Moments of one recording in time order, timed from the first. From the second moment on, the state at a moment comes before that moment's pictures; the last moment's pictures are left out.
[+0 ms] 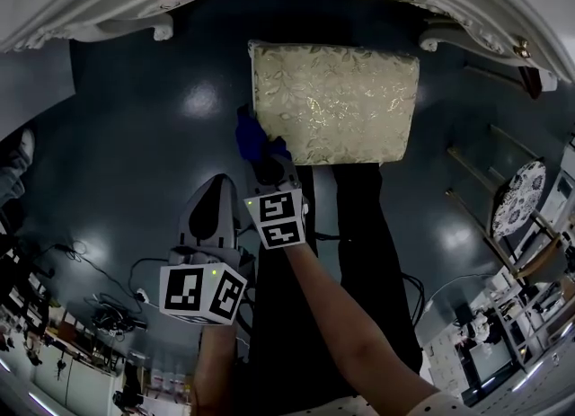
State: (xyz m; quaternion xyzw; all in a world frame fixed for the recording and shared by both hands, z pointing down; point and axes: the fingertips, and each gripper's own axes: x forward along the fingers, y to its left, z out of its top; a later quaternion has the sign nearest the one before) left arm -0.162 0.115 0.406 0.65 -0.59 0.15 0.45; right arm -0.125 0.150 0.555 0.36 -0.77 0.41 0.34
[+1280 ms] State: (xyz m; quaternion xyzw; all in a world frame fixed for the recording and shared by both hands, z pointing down) left arm -0.062 -0.008 0.153 0.79 -0.52 0.05 0.32; right arm 0.054 0.027 0.242 0.52 -0.78 0.30 0.18
